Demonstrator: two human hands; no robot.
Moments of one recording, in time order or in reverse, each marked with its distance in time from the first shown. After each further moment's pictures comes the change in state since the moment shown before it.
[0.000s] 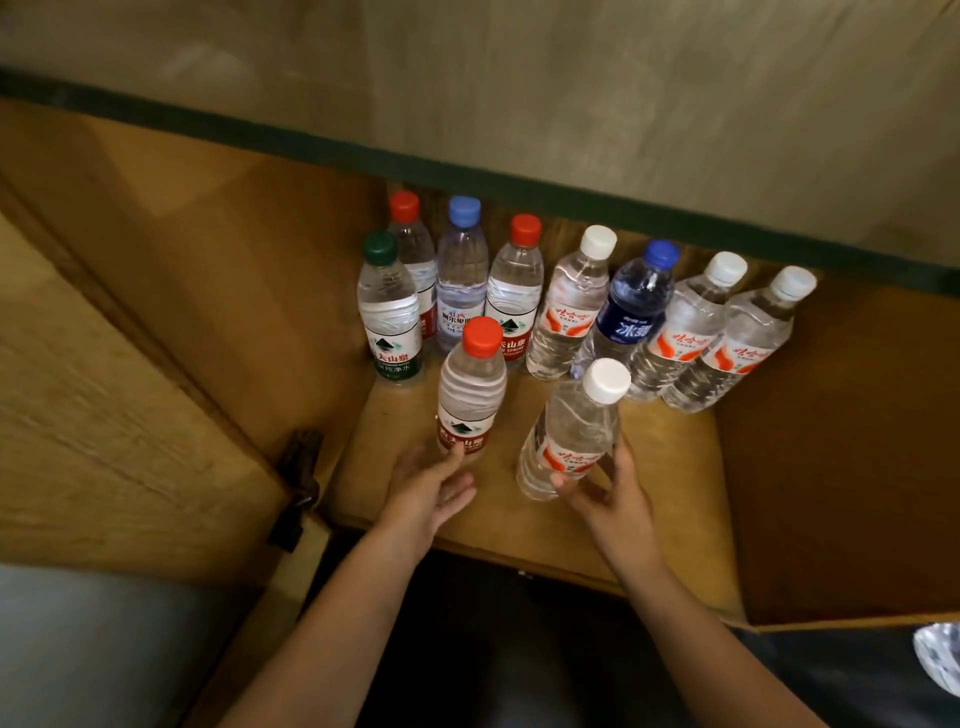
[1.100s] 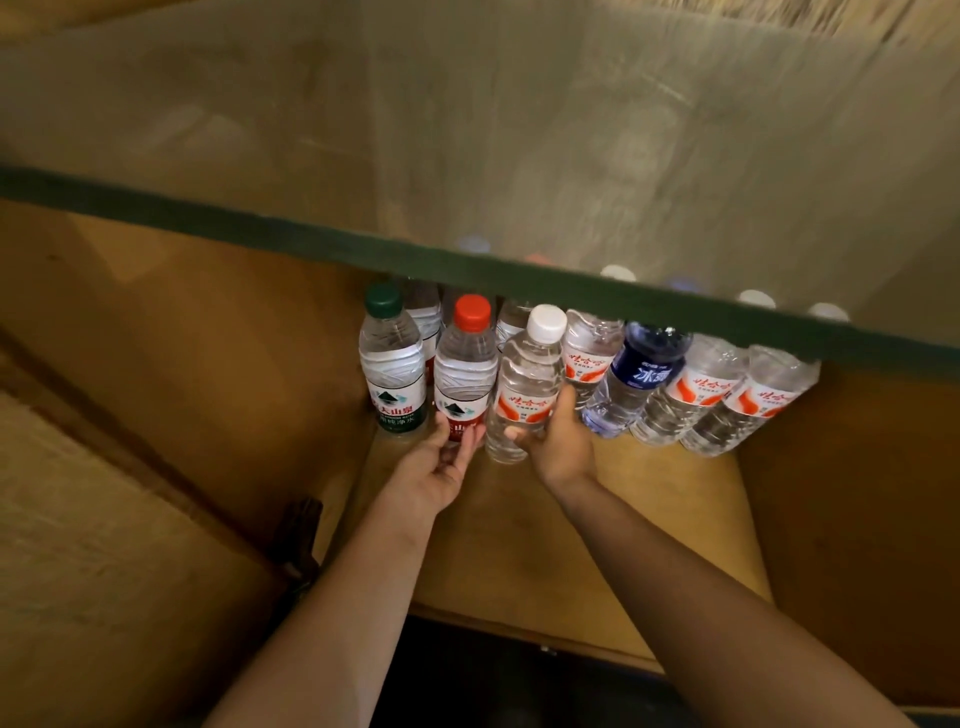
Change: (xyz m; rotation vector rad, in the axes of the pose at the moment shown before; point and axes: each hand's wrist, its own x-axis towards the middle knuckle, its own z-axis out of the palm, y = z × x) left_hand 0.051 0.067 0.041 -0.503 -0.148 -0.205; right_hand 0.107 -0.042 0.067 -0.367 0.049 0.091
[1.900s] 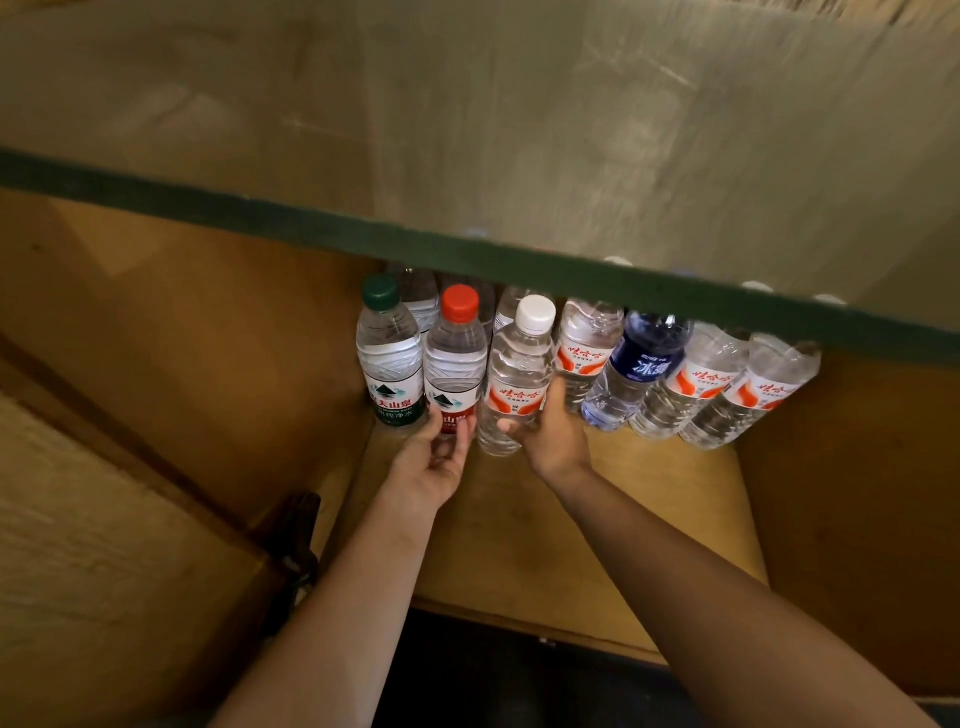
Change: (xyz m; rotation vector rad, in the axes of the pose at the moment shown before) left_hand 0.003 0.000 -0.004 -0.034 -0.031 0.063; right_hand -0.001 -0.006 0.002 -0.002 -0.051 -0.016
